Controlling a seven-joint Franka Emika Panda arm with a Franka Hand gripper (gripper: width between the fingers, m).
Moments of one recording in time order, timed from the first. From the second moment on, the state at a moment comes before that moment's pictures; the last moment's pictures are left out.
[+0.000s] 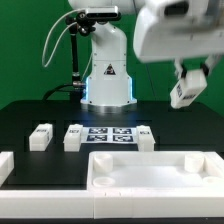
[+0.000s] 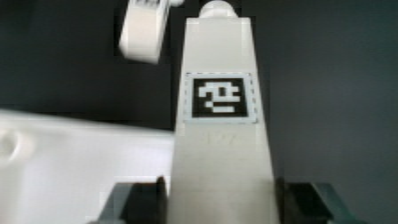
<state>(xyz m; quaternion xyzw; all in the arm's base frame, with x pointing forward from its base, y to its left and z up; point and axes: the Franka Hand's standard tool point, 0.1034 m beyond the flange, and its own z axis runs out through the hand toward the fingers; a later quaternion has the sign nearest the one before) 0.566 0.101 0.191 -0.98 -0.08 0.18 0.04</state>
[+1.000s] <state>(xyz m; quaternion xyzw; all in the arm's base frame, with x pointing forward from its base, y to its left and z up) 0.637 0.093 0.205 -0.97 -0.09 -0.21 0.03</state>
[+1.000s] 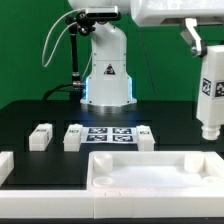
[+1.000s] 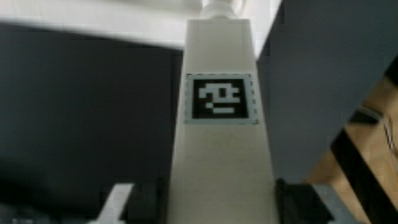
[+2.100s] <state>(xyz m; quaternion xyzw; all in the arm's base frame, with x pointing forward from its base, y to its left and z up) 0.623 0.106 0.144 -0.96 -0.12 -0.27 0.02</state>
